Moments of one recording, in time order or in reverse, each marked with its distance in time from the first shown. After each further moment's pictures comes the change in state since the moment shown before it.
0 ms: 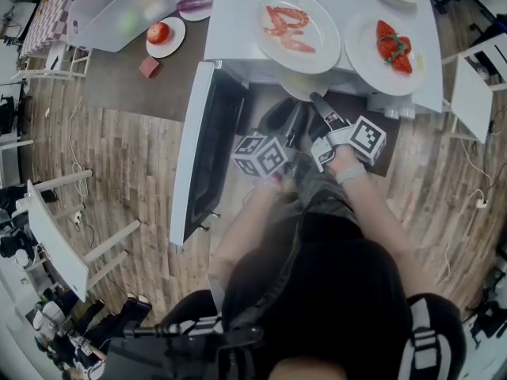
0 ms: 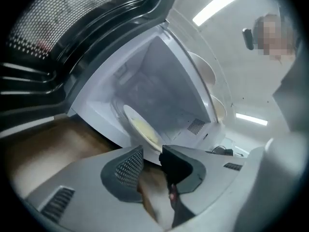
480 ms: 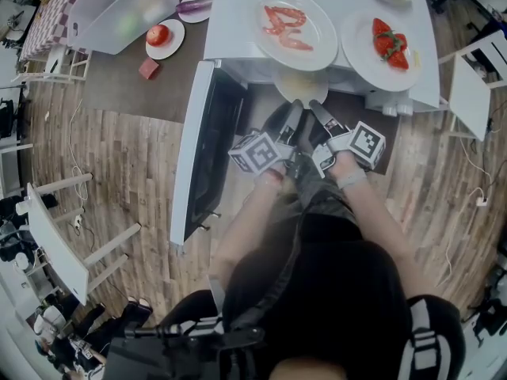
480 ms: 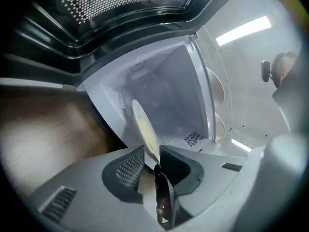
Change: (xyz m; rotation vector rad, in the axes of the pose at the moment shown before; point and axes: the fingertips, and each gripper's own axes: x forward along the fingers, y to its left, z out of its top) left arm 0.000 -0.002 -0.001 -0.286 -0.038 -0.071; right arm -0.014 -0.003 -0.012 -0.024 0.030 0.001
